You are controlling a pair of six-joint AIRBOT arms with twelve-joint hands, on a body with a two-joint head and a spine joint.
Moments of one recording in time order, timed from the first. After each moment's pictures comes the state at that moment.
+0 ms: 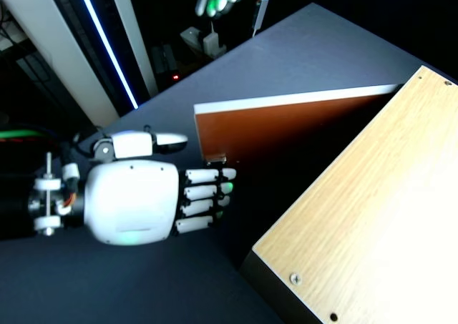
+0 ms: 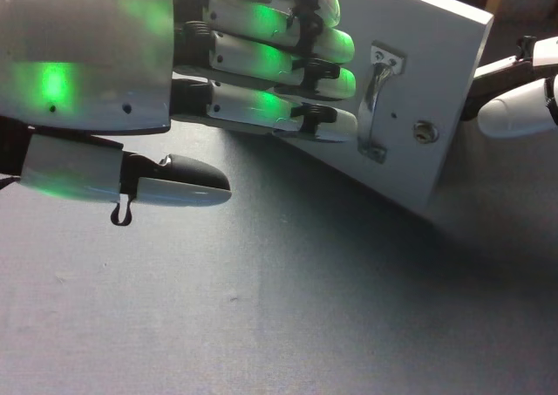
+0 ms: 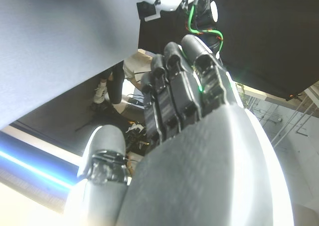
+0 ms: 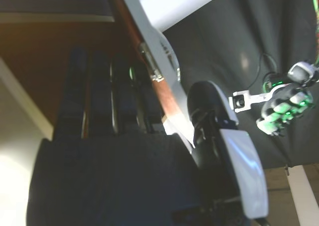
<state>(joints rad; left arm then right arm) -0.03 -0.77 1.07 1.54 -1.04 0.12 -0.38 -1.02 1.51 -1.32 0.73 0.96</state>
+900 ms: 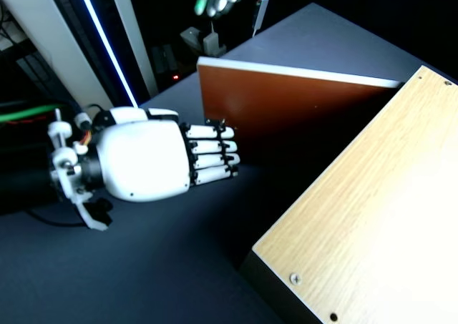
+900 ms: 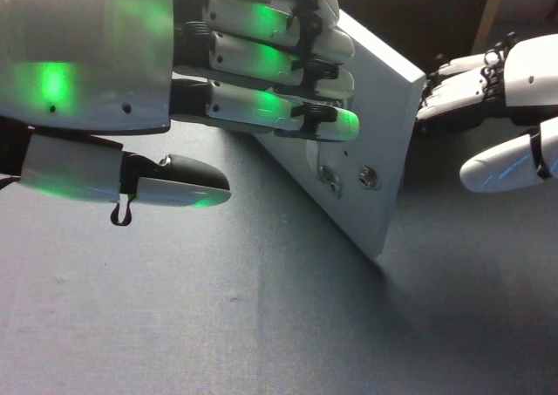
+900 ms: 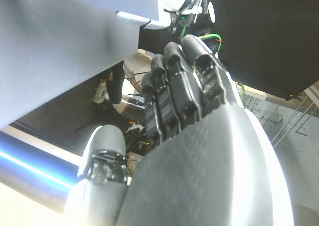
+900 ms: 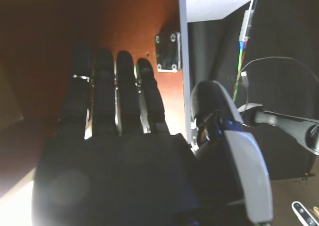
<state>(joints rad) -0.03 -0.77 1.07 1.54 -1.04 0.12 -0.37 -1.05 1.46 -1.25 0.86 0.42</state>
